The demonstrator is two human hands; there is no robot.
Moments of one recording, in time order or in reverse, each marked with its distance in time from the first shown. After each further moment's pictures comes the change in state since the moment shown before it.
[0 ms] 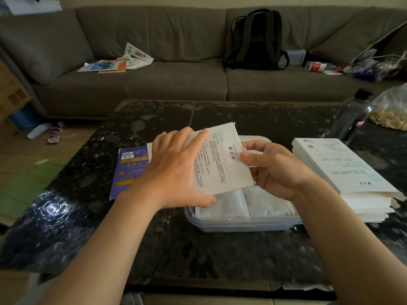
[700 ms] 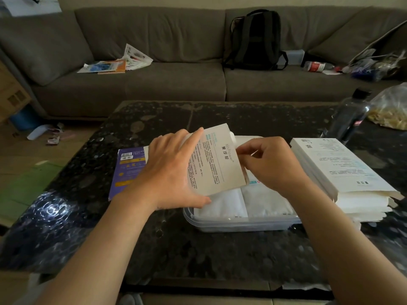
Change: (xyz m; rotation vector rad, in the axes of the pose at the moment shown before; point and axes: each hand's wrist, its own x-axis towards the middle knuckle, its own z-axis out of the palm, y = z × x) left_hand -0.004 -0.004 0.001 -0.057 0.015 0.008; right_hand 0.008 0.008 0.001 -0.923 0.356 -0.351
